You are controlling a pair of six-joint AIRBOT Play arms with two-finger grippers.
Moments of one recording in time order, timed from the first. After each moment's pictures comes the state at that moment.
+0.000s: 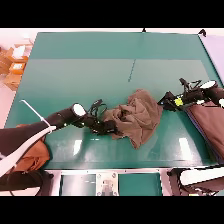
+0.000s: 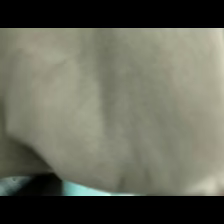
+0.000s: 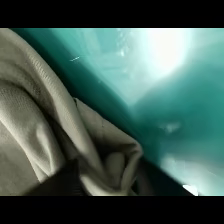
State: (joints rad) left arm -0.60 -1.49 0.81 0.56 -0.81 -1.42; right arm -0.32 -1.62 1.11 -0.92 1.21 1.33
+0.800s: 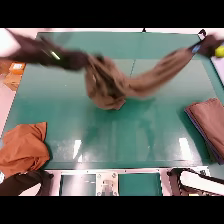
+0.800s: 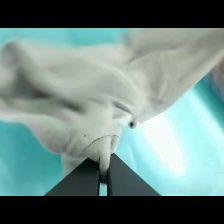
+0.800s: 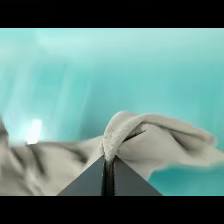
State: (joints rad) left arm -0.36 -1.13 1.63 1.15 -1.18 -1.56; right arm -0.34 -1.27 1.73 -0.79 1.37 1.33
